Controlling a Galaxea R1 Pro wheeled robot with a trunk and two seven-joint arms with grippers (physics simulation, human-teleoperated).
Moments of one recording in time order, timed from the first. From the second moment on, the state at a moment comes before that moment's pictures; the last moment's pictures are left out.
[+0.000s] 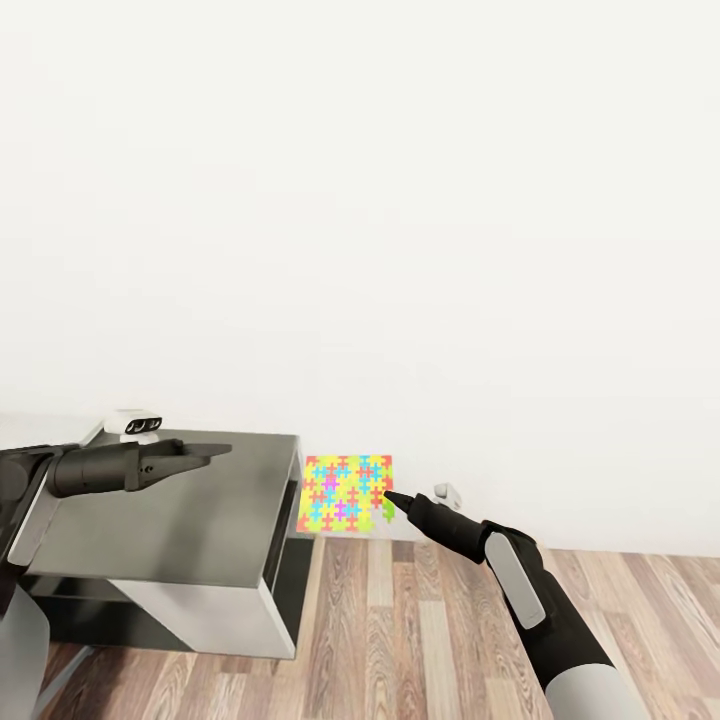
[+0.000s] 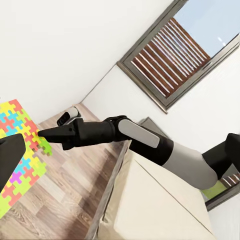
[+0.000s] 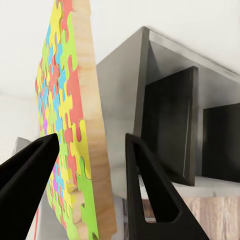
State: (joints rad) left arm -0.63 0.44 0.10 -1.38 0.35 0.97 -1.57; right arm -0.50 0.03 0.03 -1.05 -0.73 0.68 0.39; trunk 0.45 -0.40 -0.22
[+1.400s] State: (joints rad) left arm -0.63 0.44 0.10 -1.38 0.35 0.97 -1.57; right arm -0.50 0.03 0.03 -1.05 -0.74 0.68 0.39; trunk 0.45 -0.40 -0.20
